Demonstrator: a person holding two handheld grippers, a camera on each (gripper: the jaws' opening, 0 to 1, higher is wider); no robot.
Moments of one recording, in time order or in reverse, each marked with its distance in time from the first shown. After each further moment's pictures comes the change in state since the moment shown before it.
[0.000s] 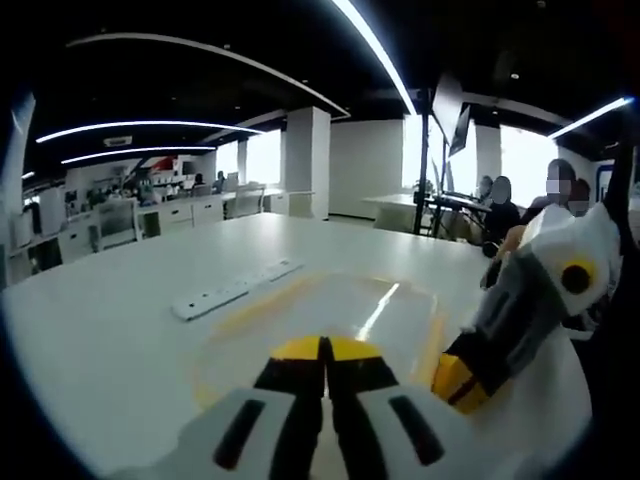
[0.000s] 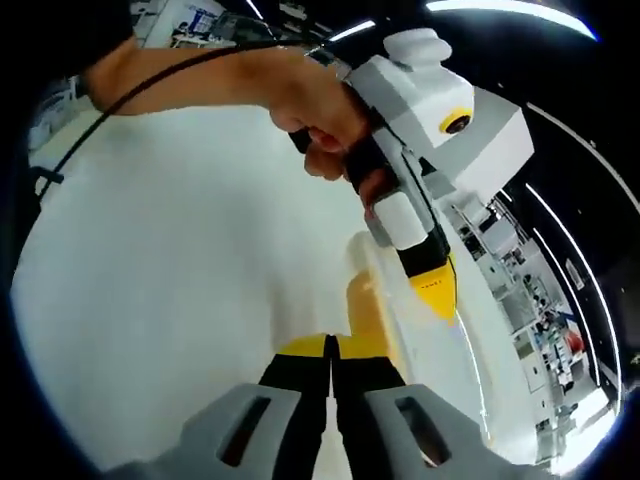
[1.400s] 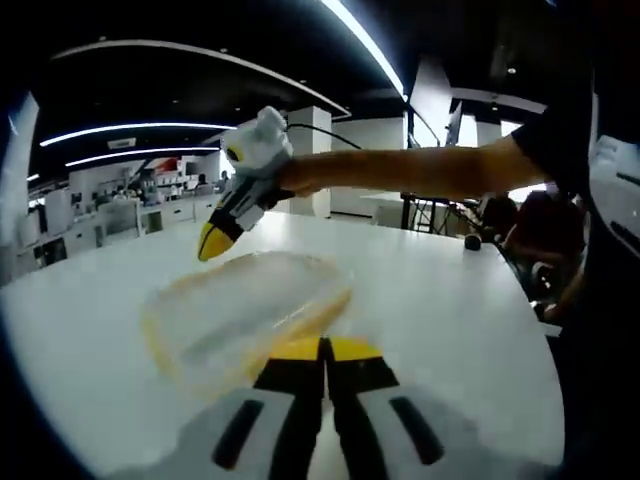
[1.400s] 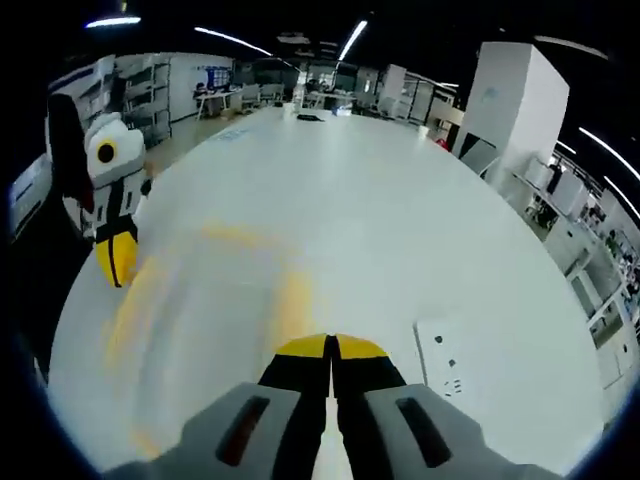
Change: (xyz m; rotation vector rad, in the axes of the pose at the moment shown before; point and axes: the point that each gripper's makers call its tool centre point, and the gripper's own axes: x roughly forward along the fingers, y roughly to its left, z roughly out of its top) left arm -0.041 -0.085 -0.029 0.023 0.013 0.030; right arm 0.053 -0.176 -0.053 0.209 0.014 0.458
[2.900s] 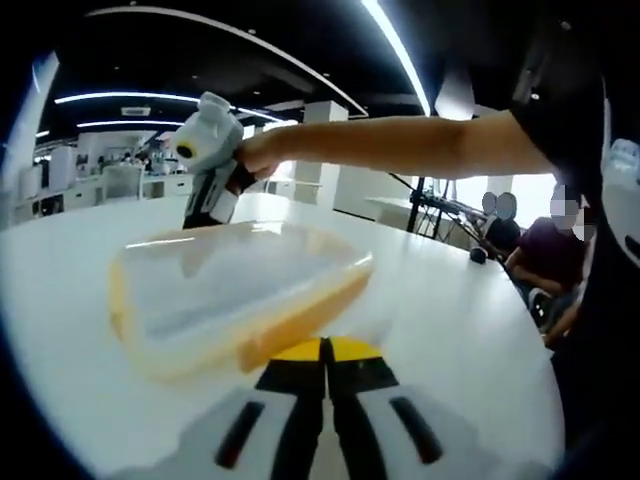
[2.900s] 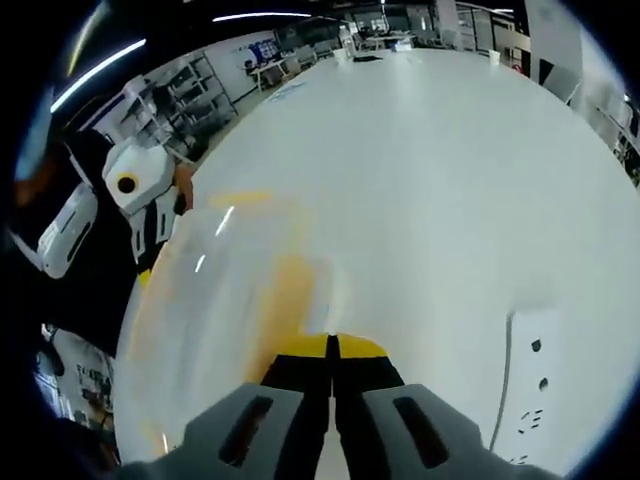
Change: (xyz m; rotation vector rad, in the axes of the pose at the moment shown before) left arm 0.029 0.006 -0.022 -0.160 0.001 -0.010; right arm 0.046 0.033 -0.022 0.100 0.217 0.421
